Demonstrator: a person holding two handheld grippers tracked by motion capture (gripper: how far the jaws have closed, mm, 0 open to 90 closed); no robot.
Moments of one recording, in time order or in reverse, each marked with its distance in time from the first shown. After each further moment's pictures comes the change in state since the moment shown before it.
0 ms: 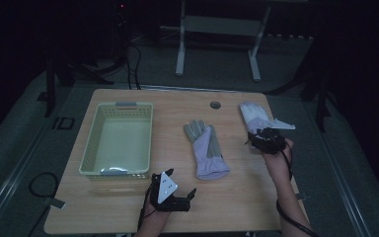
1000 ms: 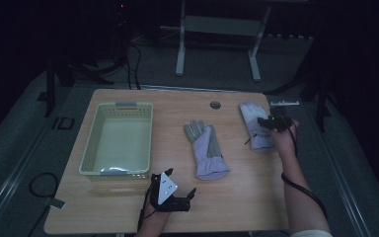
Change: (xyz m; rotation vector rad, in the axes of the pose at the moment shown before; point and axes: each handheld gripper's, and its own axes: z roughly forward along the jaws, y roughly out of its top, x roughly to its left) left arm -0.001 0.000 -0.001 -0.009 0.019 0.007; right arm -0.080 0.031 0.074 0.138 -0.061 0.112
